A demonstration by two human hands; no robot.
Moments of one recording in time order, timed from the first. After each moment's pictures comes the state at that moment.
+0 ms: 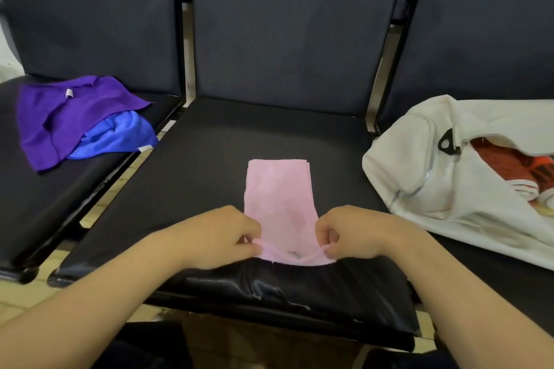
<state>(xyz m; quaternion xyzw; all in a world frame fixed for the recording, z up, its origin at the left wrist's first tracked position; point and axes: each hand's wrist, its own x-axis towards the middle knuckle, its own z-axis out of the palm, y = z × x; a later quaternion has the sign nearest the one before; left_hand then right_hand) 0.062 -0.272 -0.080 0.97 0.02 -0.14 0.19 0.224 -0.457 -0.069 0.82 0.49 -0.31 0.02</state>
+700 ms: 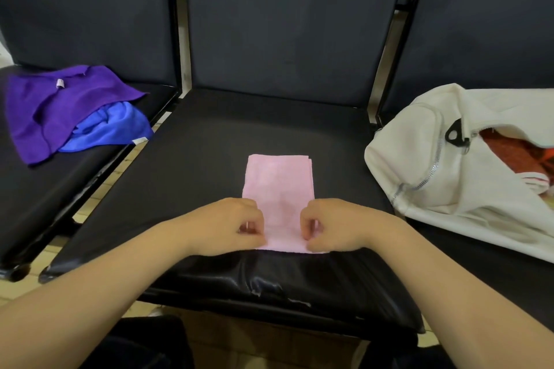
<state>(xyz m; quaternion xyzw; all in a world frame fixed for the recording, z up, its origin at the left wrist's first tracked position) 0.079 -0.259 -0.106 0.96 0.02 -0.11 0.24 0.225 -0.440 -0.088 0.81 0.50 -0.30 -0.03</state>
